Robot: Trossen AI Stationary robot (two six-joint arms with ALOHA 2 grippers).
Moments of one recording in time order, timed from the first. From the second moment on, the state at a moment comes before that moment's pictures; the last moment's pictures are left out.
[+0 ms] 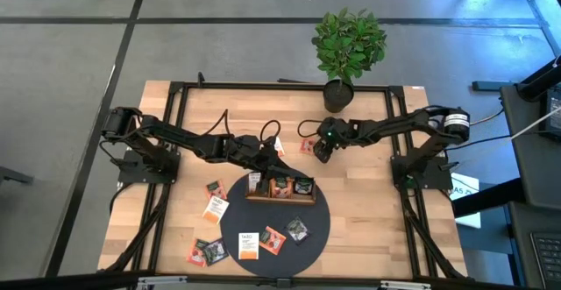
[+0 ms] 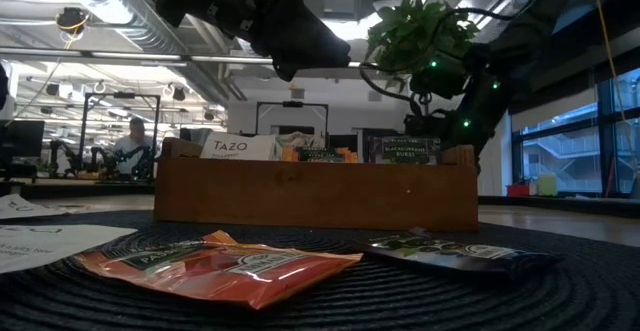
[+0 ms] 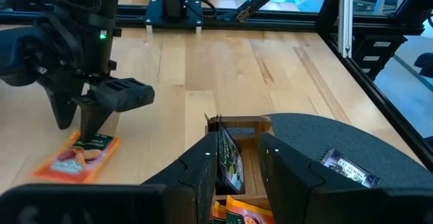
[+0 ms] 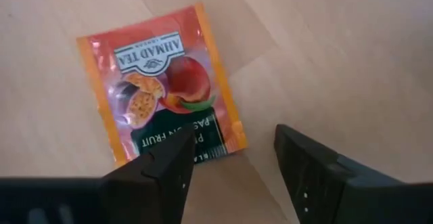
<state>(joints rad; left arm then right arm) -0.06 1.55 0.86 0.29 0.07 -0.07 -0.29 1.63 0.65 -0.06 0.12 0.28</state>
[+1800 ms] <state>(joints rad) -0.05 1.55 0.86 0.39 -0.16 -0.34 0.38 1.41 0.86 -0.20 0.82 -0.32</state>
